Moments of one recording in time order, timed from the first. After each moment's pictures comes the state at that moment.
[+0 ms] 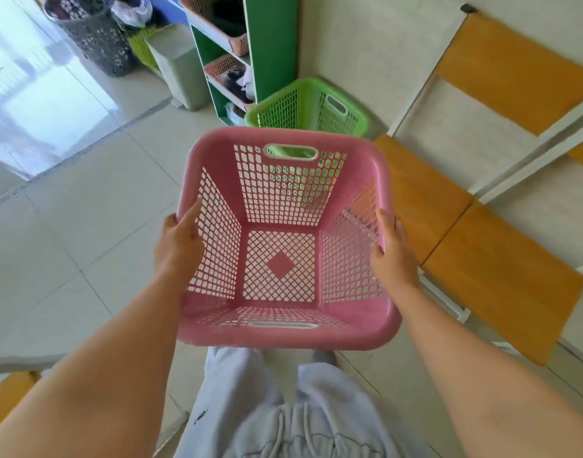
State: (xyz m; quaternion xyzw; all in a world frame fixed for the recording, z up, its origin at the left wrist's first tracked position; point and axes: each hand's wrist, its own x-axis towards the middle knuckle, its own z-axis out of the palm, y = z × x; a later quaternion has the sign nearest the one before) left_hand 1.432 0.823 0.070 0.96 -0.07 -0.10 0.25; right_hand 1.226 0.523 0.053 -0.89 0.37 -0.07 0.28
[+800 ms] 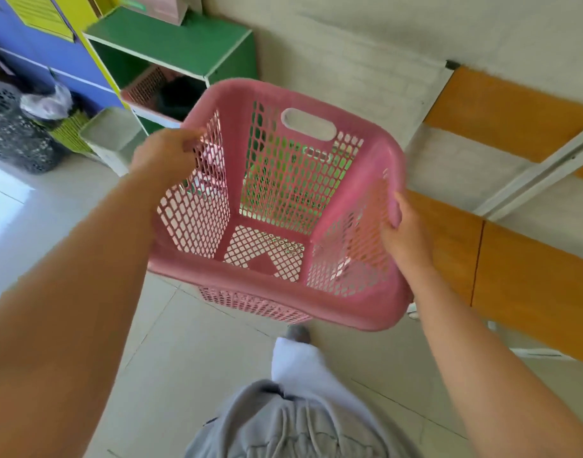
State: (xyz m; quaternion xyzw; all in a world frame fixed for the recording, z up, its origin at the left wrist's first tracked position) left_hand 1.862 0.651 0.190 0.91 -0.33 -0.12 0.20; right_hand 1.506 0.491 0.130 -0.75 0.55 -0.17 0.33
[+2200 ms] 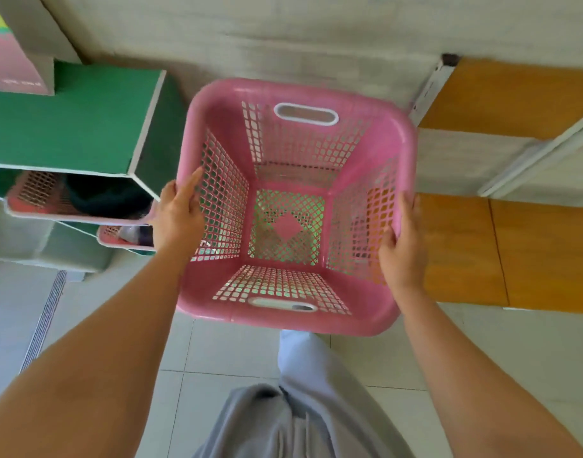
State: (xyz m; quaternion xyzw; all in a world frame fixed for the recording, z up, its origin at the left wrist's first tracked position) left_hand 2.001 0.442 0.068 0.84 -0.45 -0.11 0.28; right_hand 1.651 0.372 0.041 -0.68 0.65 -0.30 0.19
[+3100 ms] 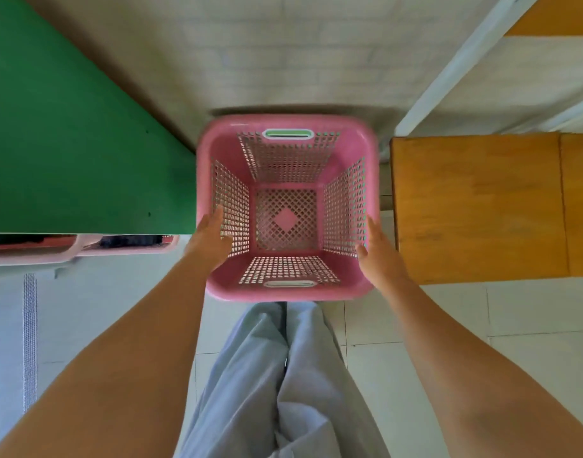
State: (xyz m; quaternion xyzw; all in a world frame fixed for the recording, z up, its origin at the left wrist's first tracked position) left_hand 2.009 0.361 -0.144 0.79 -0.44 -0.43 -0.07; right_hand 1.690 0.333 -0.137 -0.64 0.69 0.12 0.33
